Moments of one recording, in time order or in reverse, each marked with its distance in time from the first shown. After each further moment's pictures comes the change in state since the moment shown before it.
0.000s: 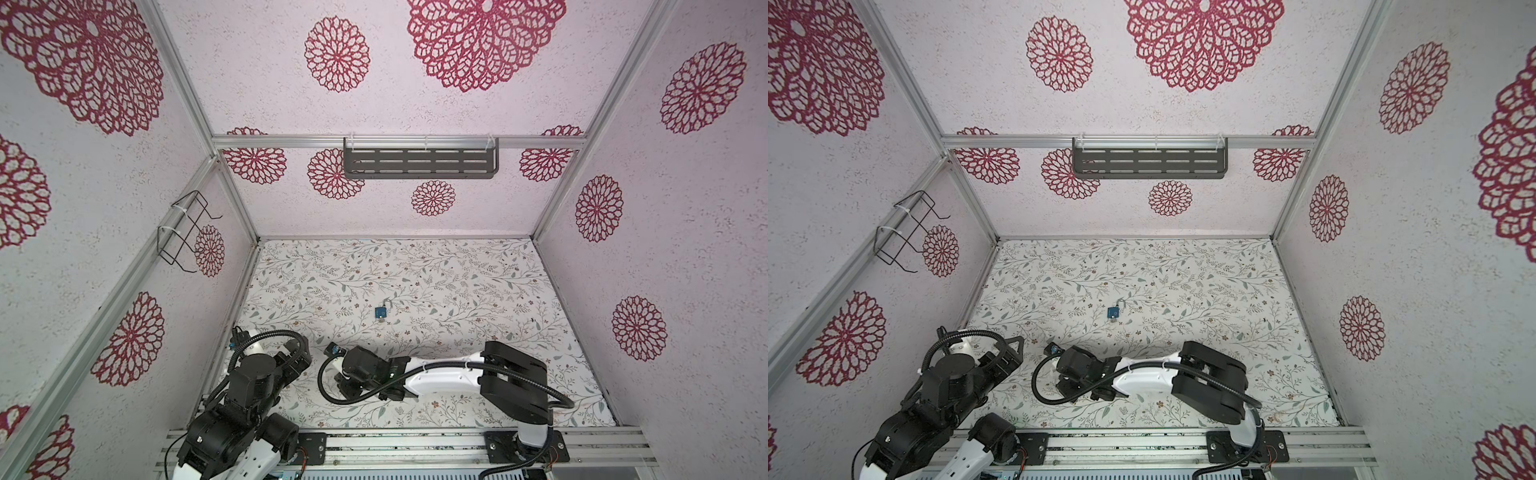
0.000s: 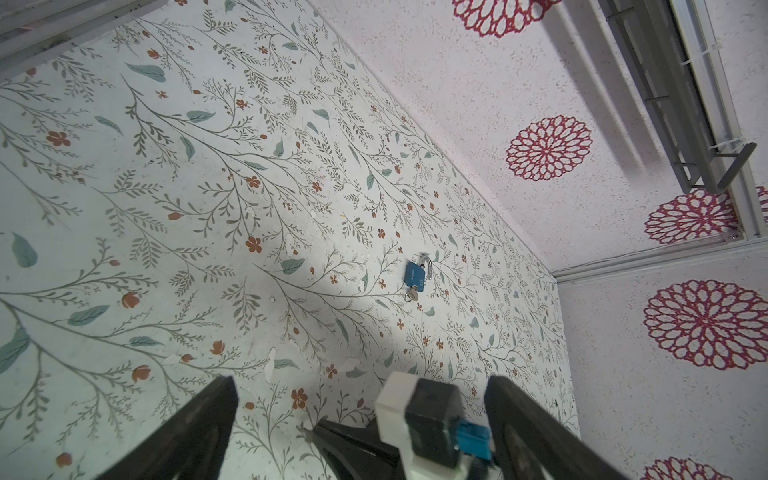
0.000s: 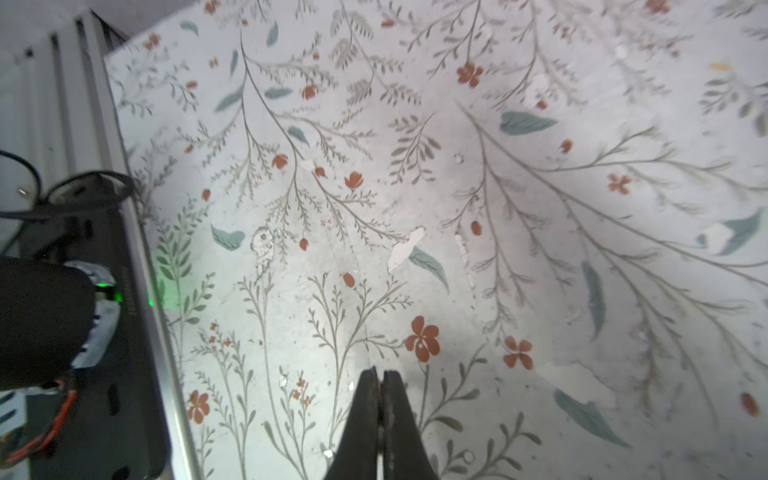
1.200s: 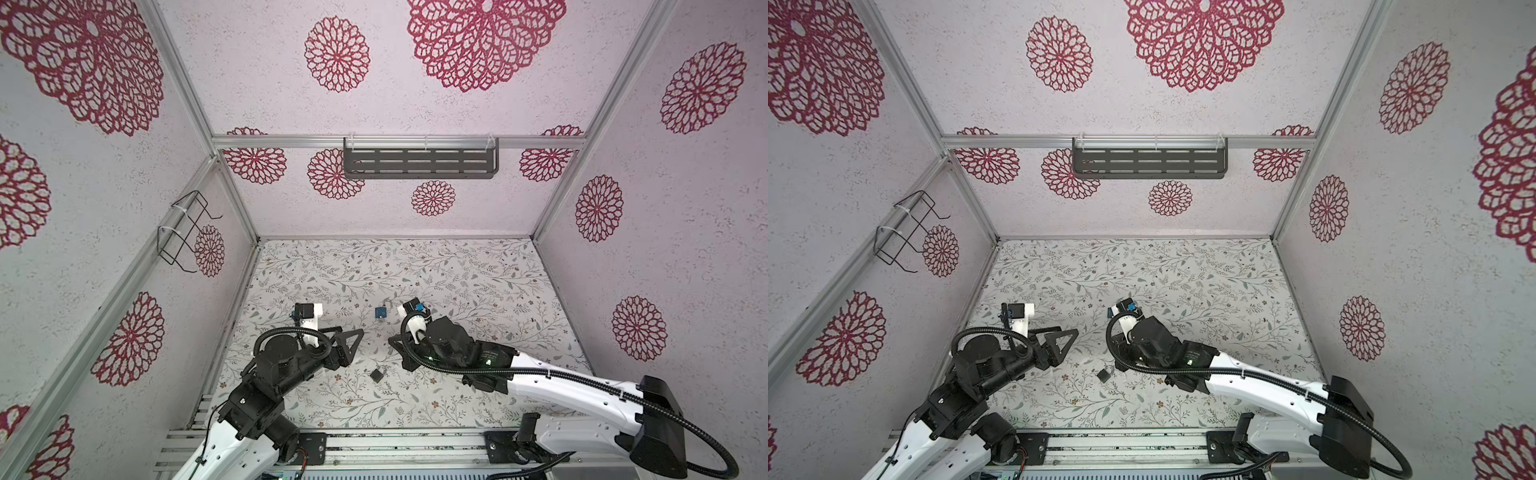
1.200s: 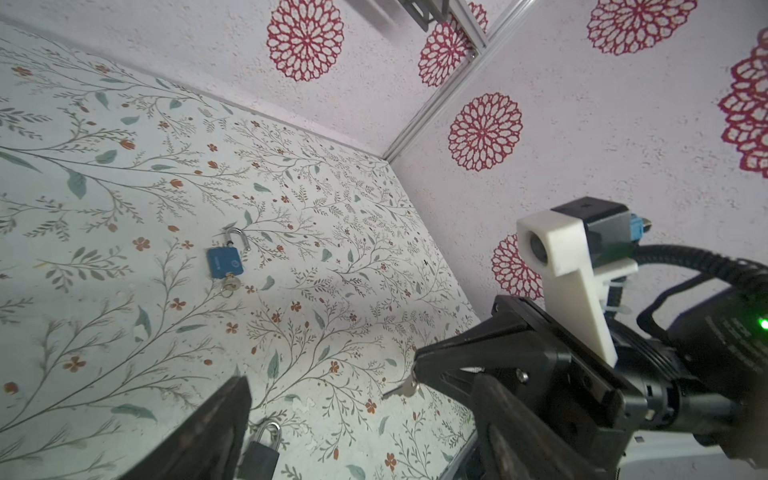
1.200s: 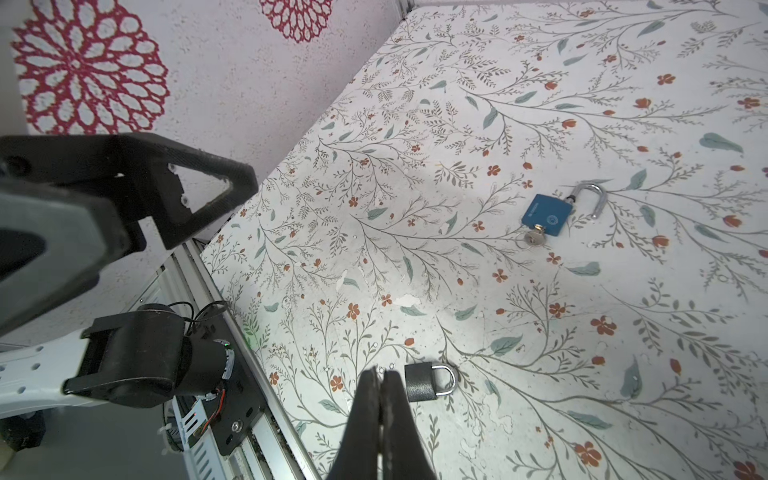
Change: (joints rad) left arm -0.143 0.179 -0.193 0.695 0.465 0.326; right arm -0.191 -0.695 -0.286 -0.198 0.023 0.222
